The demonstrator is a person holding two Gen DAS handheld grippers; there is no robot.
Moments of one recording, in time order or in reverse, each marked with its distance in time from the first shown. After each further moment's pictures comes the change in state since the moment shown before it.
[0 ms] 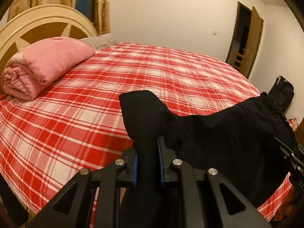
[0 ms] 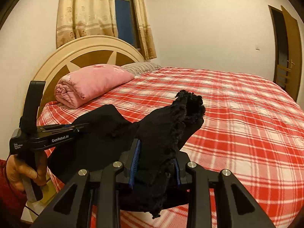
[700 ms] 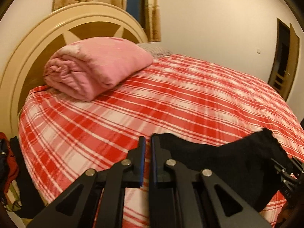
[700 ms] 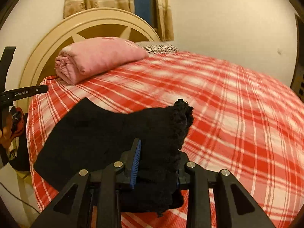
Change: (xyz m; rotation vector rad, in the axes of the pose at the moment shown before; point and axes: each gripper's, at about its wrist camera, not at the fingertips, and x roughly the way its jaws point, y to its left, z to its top) left arm 0.001 0.139 0.022 -0.142 -0.077 0.302; right arm 0.135 0.029 -0.004 -0.122 0.143 0.045
